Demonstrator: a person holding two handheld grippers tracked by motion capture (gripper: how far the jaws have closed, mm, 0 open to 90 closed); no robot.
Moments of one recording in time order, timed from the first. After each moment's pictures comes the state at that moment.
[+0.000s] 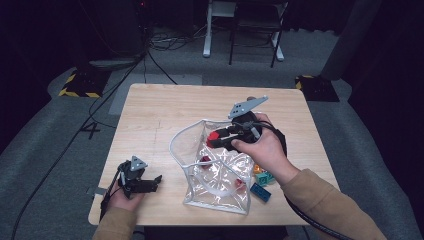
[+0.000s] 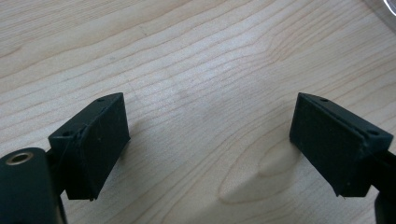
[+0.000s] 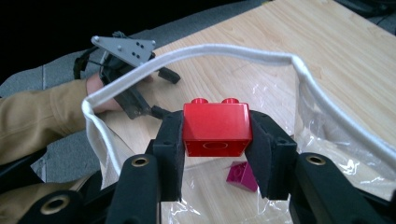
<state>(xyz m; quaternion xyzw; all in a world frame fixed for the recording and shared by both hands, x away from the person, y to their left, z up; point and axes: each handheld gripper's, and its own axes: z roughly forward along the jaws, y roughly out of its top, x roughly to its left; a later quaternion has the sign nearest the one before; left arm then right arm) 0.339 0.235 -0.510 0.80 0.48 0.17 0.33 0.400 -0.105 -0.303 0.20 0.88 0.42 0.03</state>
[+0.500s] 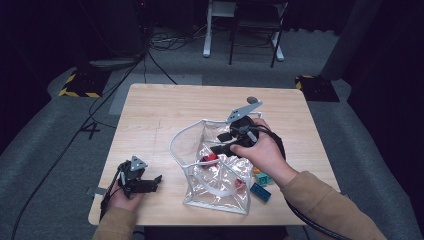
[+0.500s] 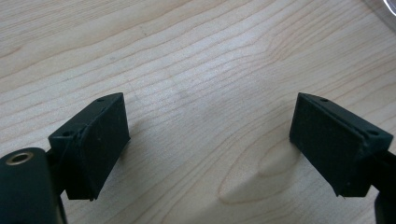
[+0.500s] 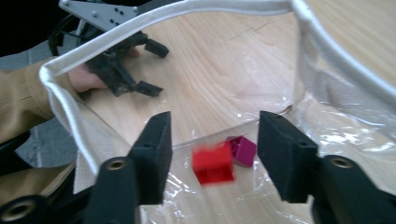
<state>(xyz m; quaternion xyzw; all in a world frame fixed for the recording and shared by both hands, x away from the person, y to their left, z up) 0.339 0.235 -0.510 0.80 0.48 0.18 0.33 0.404 -0.105 -0.324 0.22 0.90 0.38 0.02</state>
